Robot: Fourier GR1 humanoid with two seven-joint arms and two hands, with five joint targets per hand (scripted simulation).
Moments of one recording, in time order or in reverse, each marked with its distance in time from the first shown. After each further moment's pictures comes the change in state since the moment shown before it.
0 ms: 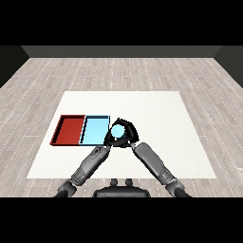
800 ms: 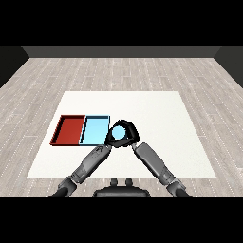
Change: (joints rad) left arm -0.050 0.010 -0.046 0.053 0.010 0.102 -0.016; right arm 0.009 -0.014 0.008 -0.008 -0.021 0.004 -0.032
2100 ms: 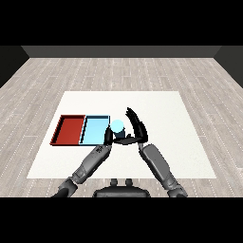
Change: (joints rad) left arm 0.014 -0.015 0.034 0.002 0.037 0.139 -0.237; right arm 0.096 0.004 -0.127 -0.132 0.001 0.047 0.049
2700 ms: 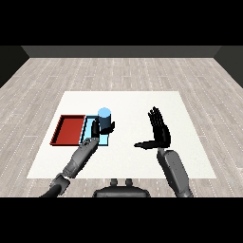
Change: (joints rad) left arm -0.050 0.130 0.154 0.069 -0.057 -0.016 0.053; right arm 0.186 -0.136 -0.150 -0.274 -0.085 0.130 0.003
